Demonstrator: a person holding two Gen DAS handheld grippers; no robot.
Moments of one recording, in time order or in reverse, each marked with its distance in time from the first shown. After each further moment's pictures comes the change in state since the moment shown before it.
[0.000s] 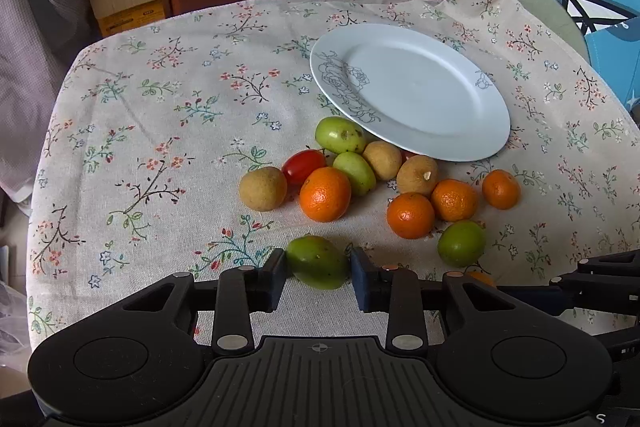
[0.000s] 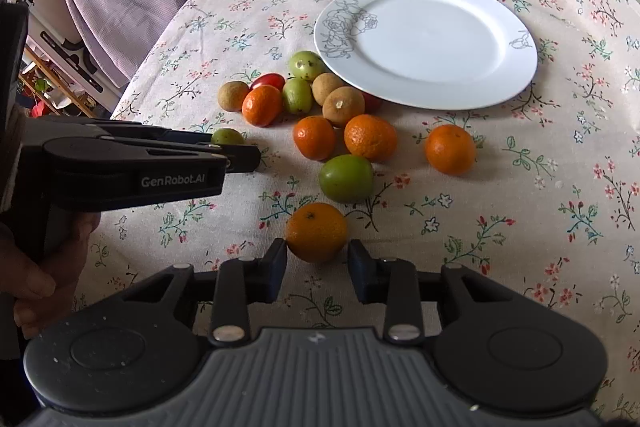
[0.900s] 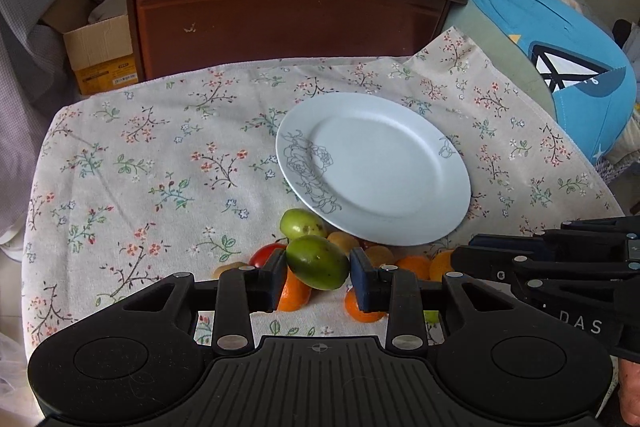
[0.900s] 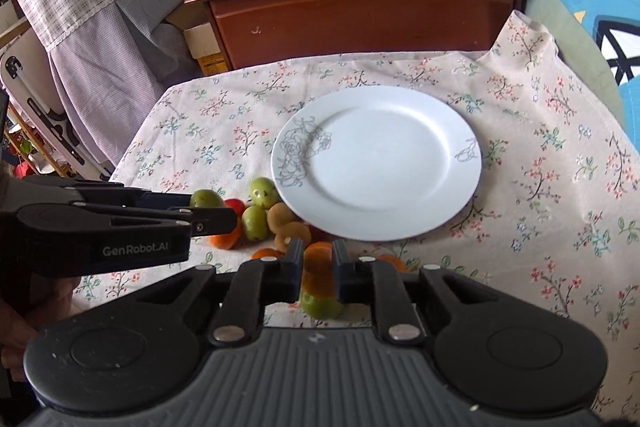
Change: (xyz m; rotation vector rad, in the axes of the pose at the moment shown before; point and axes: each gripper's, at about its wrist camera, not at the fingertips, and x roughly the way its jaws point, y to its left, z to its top) left arm -0.016 -0.011 0.047 0.017 -0.106 -0.084; right arm -0.034 -0.024 0.046 0.012 -0.225 -0.077
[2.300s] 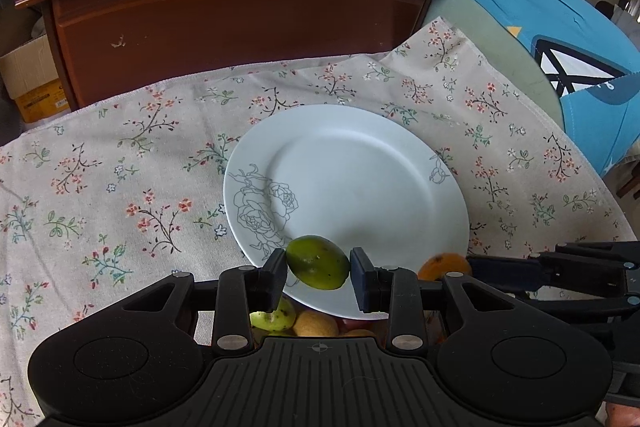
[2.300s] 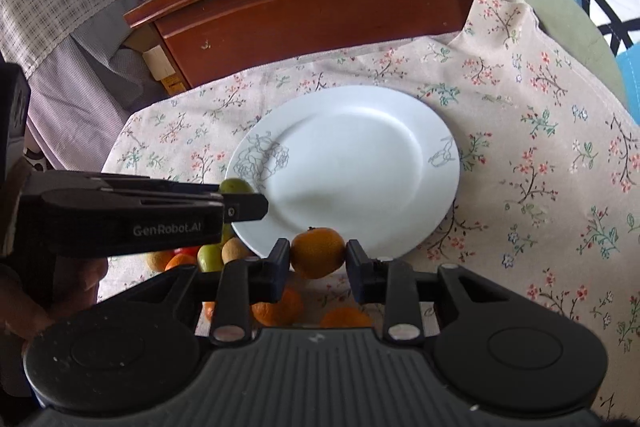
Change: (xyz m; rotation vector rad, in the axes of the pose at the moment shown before) left arm 0.060 -0.007 0.041 0.058 0.045 -0.072; right arm 0.030 -0.033 0.012 0.115 -0.008 -0.014
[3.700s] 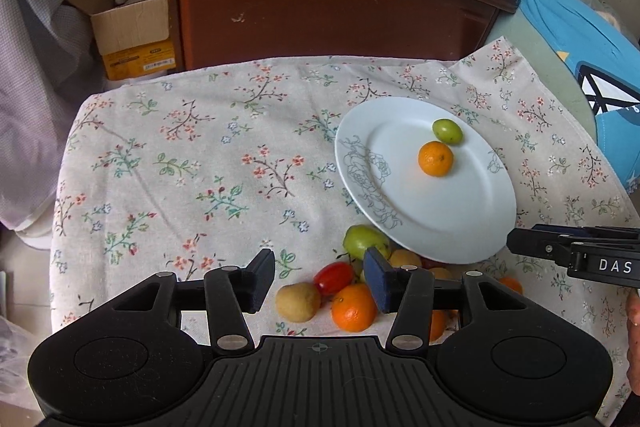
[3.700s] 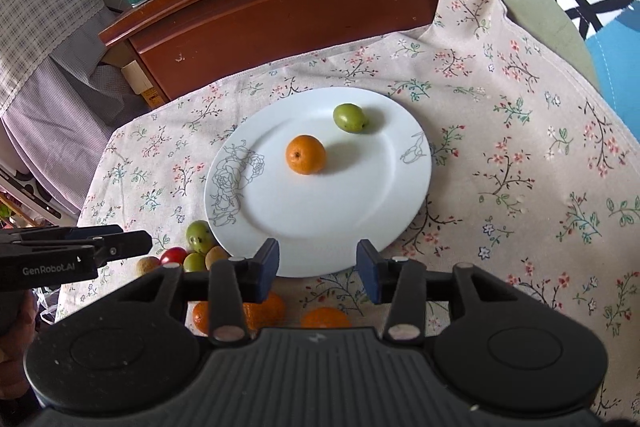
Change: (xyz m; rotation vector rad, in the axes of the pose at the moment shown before) left arm -0.058 0.043 -0.034 -0.125 0.007 0.132; right arm -0.006 -0.016 0.000 0.074 0.026 -0.016
